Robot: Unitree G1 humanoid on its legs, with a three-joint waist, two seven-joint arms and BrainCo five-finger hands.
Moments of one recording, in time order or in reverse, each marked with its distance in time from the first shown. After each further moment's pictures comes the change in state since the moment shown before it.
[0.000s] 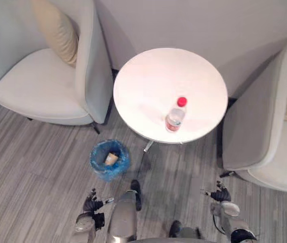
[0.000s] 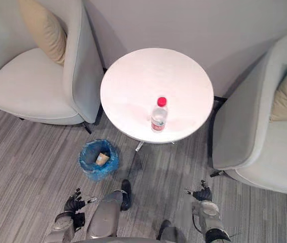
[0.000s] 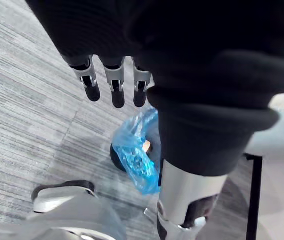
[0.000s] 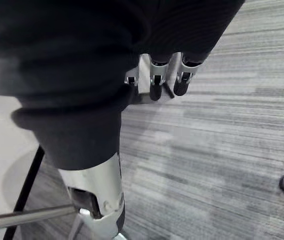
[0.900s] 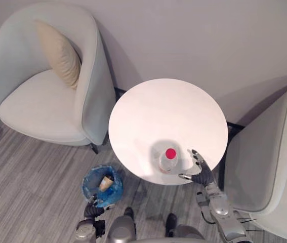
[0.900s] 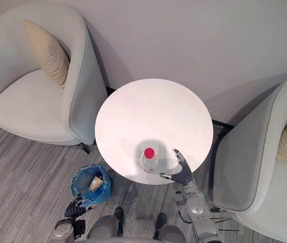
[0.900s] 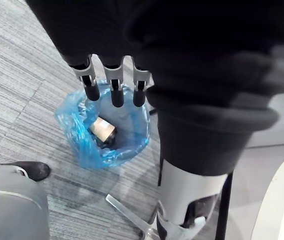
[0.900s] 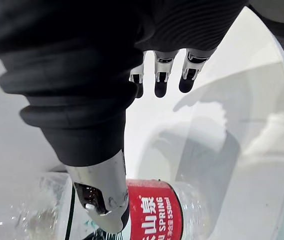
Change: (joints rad) left arm -0.016 -0.021 -0.068 -0.017 -0.003 -0.051 0.007; right arm 0.249 -0.003 0.202 -0.700 -0.123 -0.126 0.047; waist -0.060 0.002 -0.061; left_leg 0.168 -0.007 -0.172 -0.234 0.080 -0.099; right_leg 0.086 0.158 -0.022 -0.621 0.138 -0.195
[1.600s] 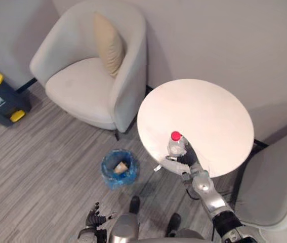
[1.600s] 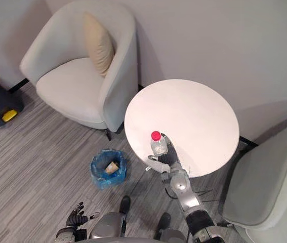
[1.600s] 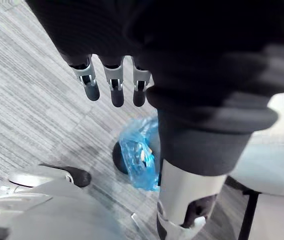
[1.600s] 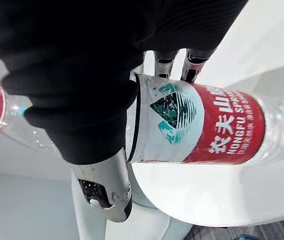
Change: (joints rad) left arm 0.055 -0.005 -0.039 0.016 0.000 -0.004 -0.001; right arm -0.355 0.056 0.082 0.255 0.001 0.021 -0.114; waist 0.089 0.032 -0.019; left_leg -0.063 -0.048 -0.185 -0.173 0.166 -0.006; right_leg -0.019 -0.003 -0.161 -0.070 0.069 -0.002
